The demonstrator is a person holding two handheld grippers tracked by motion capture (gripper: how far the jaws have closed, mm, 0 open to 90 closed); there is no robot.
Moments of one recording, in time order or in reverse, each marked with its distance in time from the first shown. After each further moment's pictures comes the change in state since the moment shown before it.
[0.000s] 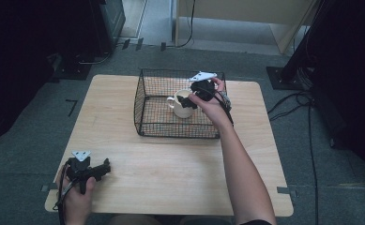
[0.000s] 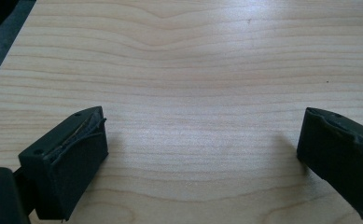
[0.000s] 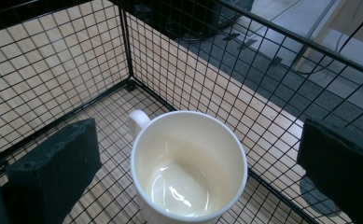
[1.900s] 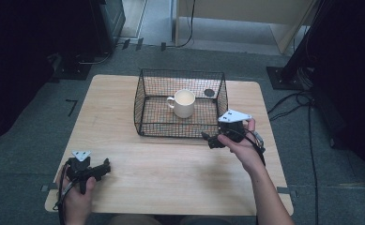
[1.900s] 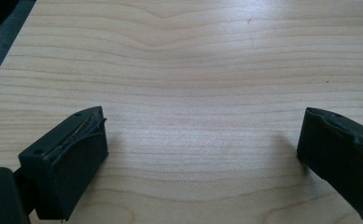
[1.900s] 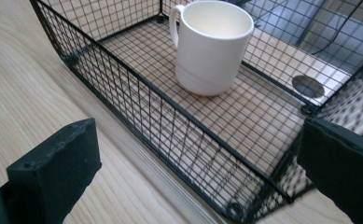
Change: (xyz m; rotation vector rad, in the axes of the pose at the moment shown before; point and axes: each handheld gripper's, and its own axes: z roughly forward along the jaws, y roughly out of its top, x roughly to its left) left arm 0.000 0.000 0.000 -0.001 0.000 0.000; right arm 0.027 -0.101 -0.120 0.013 0.011 0.000
